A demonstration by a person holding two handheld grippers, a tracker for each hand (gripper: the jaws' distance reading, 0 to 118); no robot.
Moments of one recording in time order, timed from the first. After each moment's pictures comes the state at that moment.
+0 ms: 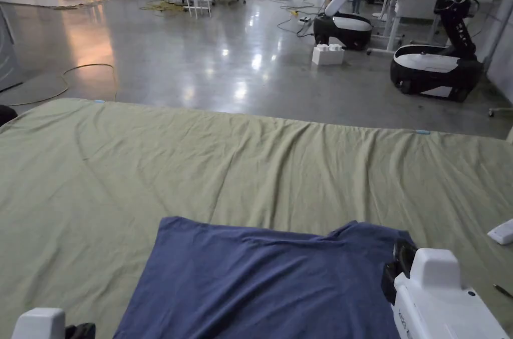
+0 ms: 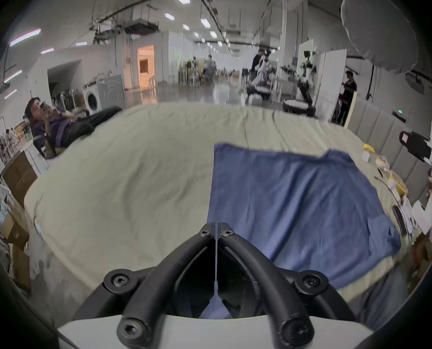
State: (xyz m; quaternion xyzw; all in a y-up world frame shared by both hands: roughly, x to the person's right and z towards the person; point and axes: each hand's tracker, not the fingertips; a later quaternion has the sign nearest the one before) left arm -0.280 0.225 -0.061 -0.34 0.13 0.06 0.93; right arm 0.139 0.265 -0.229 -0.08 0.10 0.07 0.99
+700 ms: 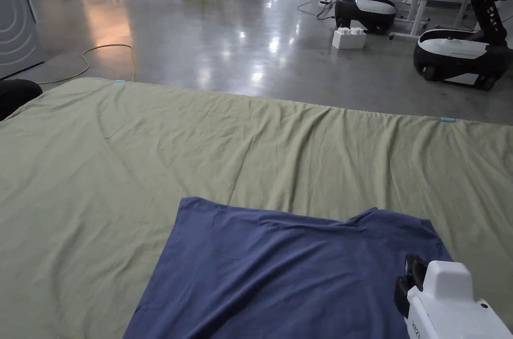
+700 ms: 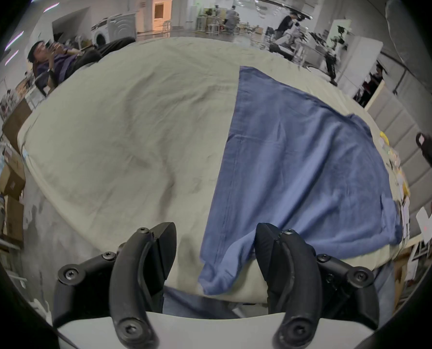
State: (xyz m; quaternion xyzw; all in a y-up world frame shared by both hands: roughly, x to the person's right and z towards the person) left arm -0.286 0.197 -0.030 -0.45 0.16 0.18 0.86; right arm 0.136 0.234 -0.223 -0.15 0.11 0.07 0.98
